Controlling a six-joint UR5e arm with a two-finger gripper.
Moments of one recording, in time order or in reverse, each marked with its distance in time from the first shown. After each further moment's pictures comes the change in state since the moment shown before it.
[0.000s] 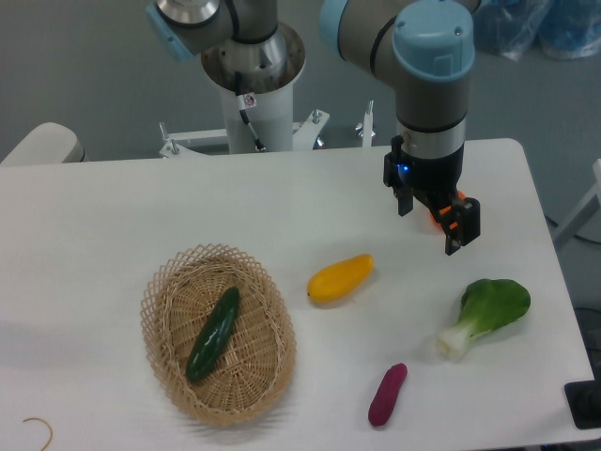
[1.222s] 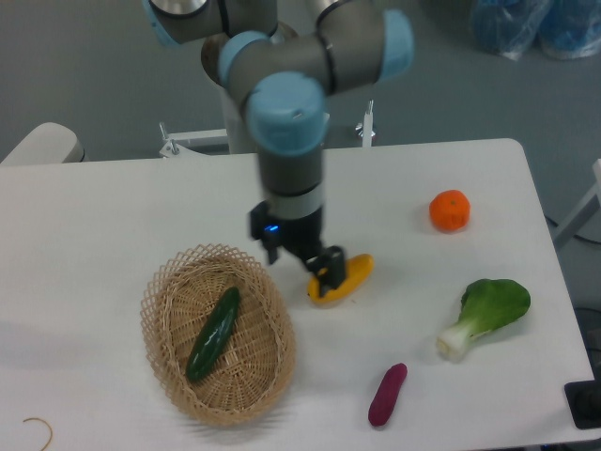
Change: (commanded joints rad) arm -0.379 -0.095 -0.074 0.040 -0.024 -0.857
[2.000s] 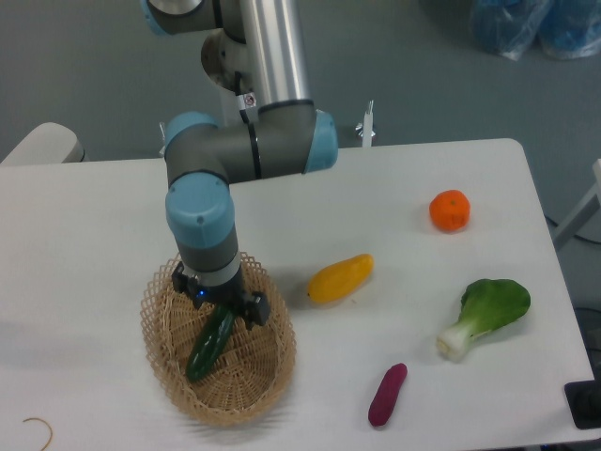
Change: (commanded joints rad) arm -0.080 -0.173 -0.054 0.167 0.009 -0.154
